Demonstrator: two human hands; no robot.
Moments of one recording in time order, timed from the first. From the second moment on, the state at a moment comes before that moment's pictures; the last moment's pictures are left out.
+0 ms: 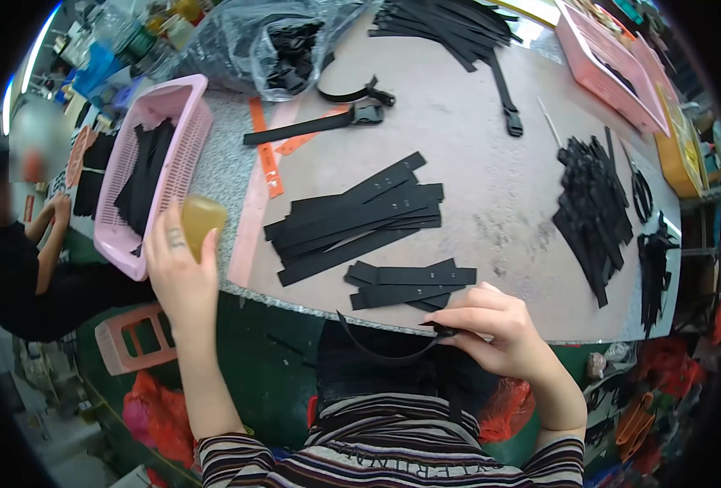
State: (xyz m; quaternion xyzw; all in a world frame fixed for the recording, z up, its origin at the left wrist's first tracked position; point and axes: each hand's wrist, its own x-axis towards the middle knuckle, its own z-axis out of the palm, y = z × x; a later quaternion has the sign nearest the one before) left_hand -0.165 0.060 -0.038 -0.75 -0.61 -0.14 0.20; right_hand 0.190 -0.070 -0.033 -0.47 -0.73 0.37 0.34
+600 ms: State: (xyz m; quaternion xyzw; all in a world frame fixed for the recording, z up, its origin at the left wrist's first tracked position) left_hand -0.155 0.043 -0.003 -0.53 -0.23 -0.55 -0.61; right_hand 0.207 -0.066 -0.039 -0.44 -0.63 0.48 0.43
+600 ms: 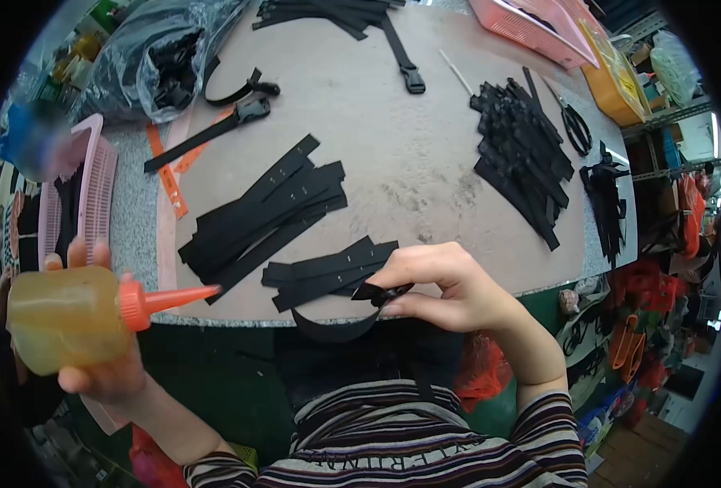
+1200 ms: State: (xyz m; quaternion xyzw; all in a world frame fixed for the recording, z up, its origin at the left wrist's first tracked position) left_hand -0.061 0.008 -0.016 -0.47 -0.37 -0.45 -0.66; right_hand 0.197 -0.074 -0.041 -0.42 -0.65 0.47 0.43
